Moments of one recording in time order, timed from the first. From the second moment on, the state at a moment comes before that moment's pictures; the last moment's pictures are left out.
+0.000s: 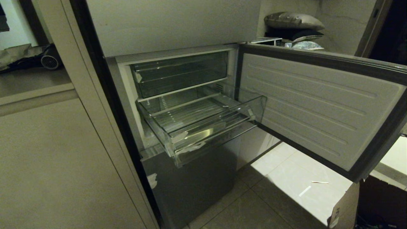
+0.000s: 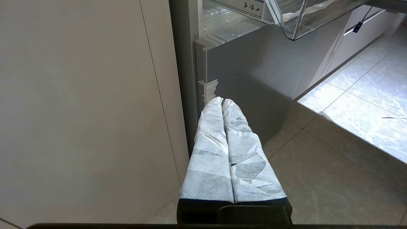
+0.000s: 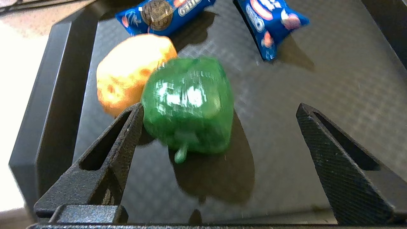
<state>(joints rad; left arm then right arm) 0.00 0.00 -0.03 0.06 0.00 0.02 -1.30 1.82 -0.72 -0.74 0.18 0.00</state>
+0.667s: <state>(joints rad) 0.00 0.00 -0.03 0.06 0.00 0.02 -1.22 1.93 -0.79 -0.75 0.18 0.02</state>
